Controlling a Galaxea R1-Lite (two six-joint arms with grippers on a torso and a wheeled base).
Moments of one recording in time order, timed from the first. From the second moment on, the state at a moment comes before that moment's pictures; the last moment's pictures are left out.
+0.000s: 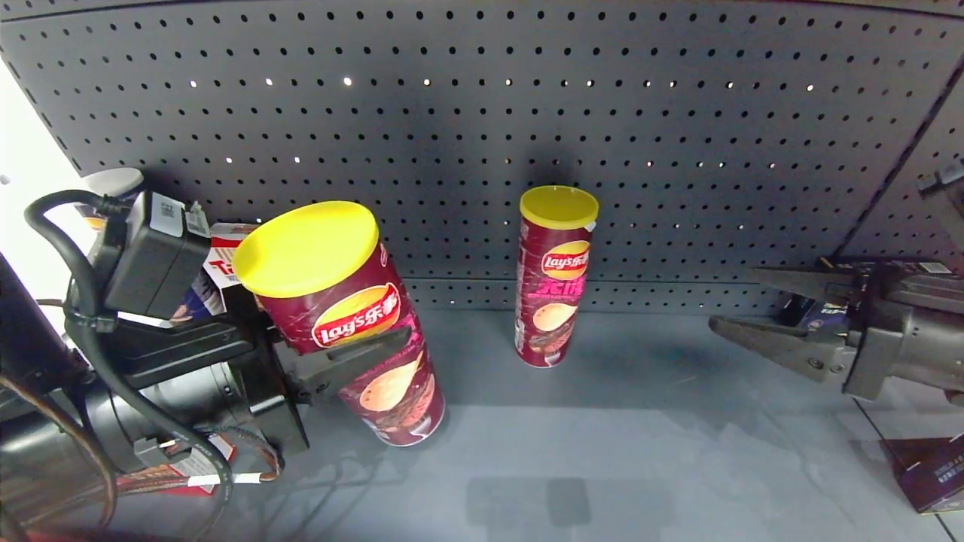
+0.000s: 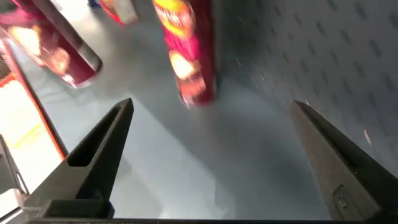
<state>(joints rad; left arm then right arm) -0.46 1.34 -0.52 -0.84 -0.46 0.10 0.34 1.27 -0.72 -0.44 0.47 -0.10</state>
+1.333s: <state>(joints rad) -0.46 1.37 -0.53 -0.84 -0.46 0.10 0.39 1.83 -1.10 -0.62 0.83 -0.26</state>
